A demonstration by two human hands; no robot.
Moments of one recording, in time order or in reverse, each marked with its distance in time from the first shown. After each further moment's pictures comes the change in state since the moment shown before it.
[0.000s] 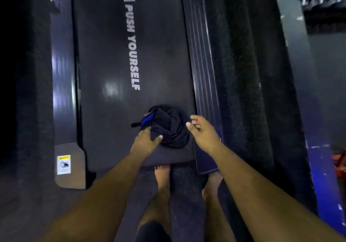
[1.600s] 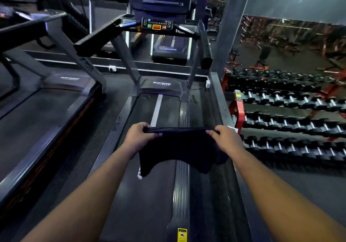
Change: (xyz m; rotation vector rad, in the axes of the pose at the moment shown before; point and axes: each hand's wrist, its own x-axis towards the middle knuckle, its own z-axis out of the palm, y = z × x) left_hand -0.436 0.330 -0.267 -0.561 0.569 0.595; right_hand -0.293 -0.348 -0.348 -0.677 0.501 -0.567
